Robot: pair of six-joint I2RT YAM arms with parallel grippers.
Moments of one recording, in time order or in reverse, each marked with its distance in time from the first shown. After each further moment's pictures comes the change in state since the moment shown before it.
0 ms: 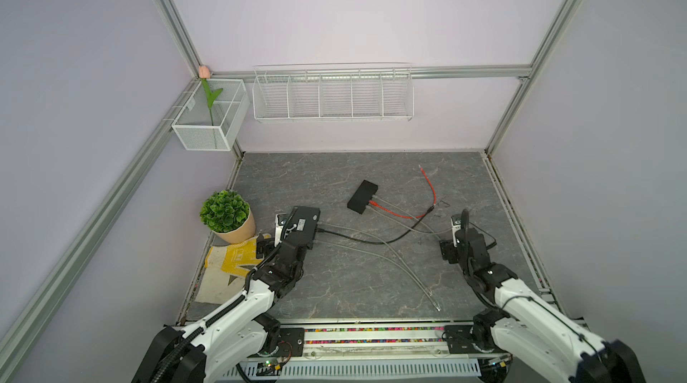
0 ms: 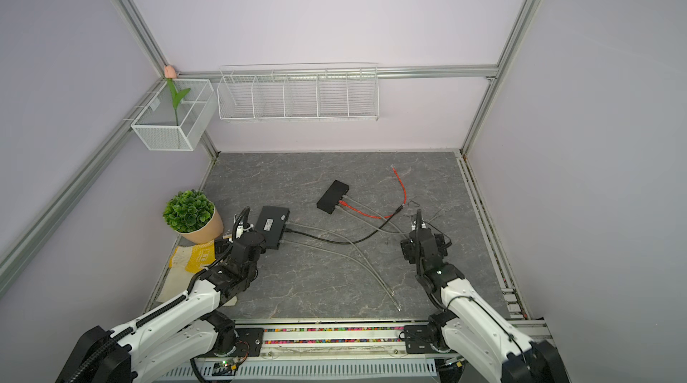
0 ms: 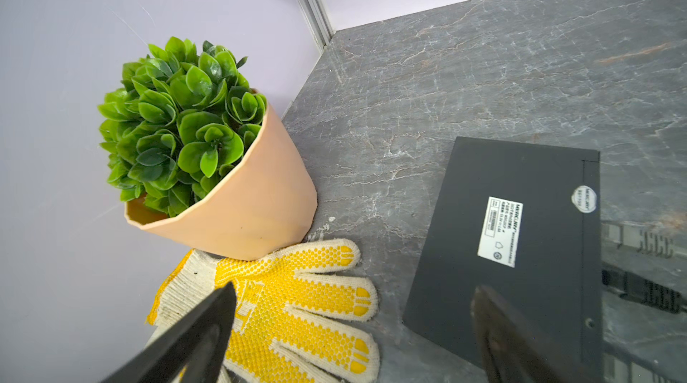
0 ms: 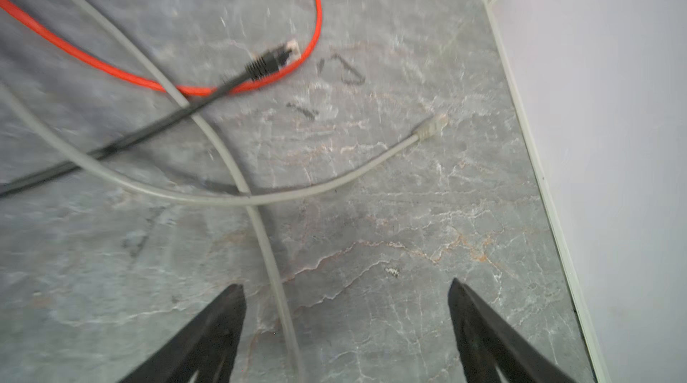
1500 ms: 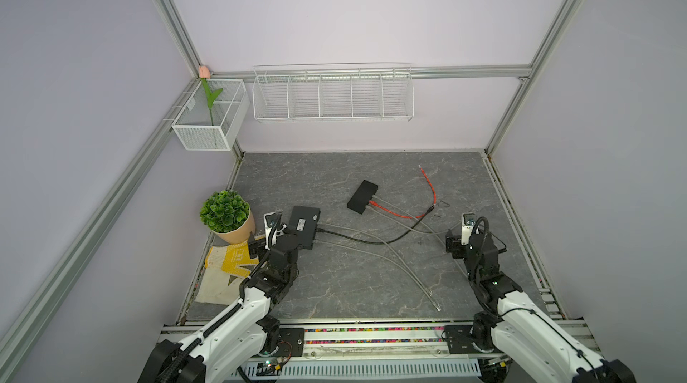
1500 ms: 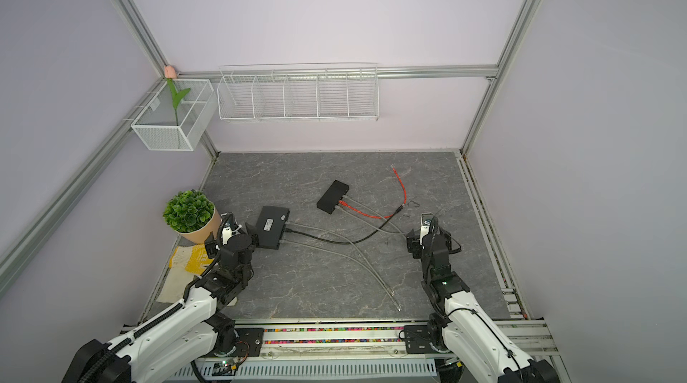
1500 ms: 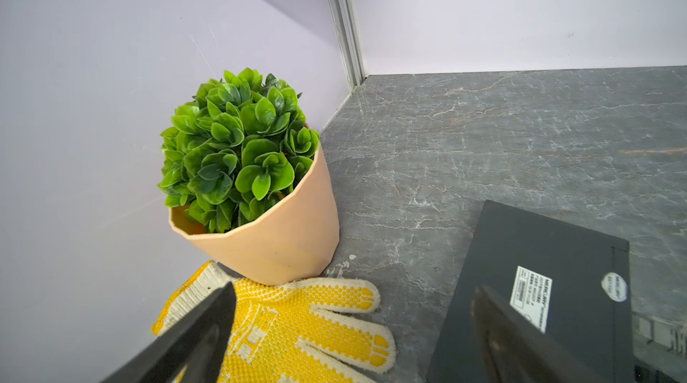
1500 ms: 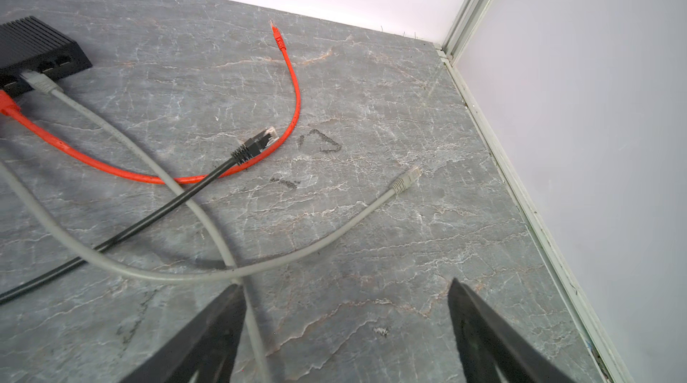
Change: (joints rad) left arm 0.065 -0.069 -0.077 0.237 -0.036 0.053; right arm -0.093 -0.017 -0.099 0.288 -0.043 -0.029
